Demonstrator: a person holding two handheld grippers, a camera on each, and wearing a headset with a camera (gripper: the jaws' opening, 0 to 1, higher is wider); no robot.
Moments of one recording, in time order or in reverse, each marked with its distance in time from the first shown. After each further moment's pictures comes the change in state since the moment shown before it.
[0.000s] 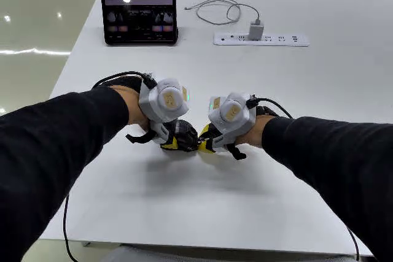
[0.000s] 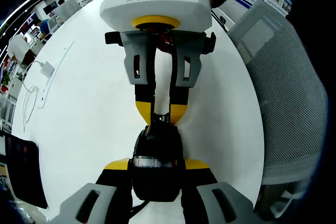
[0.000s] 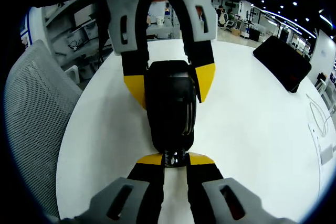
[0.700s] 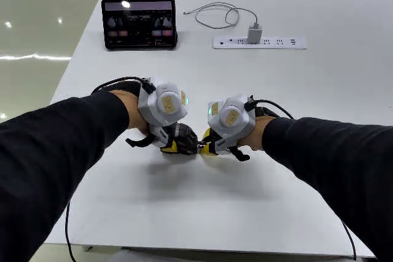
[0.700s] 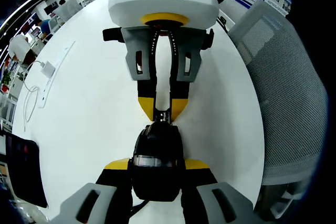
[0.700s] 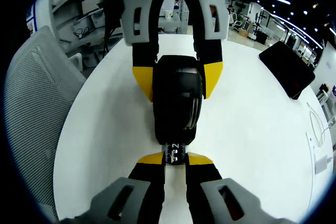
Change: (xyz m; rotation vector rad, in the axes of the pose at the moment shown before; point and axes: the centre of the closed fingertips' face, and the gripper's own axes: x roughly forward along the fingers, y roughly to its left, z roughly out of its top) left arm 0.000 0.002 -0.002 -0.004 -0.003 0.008; right arm -0.005 0.001 -0.007 -0.065 0.050 0.000
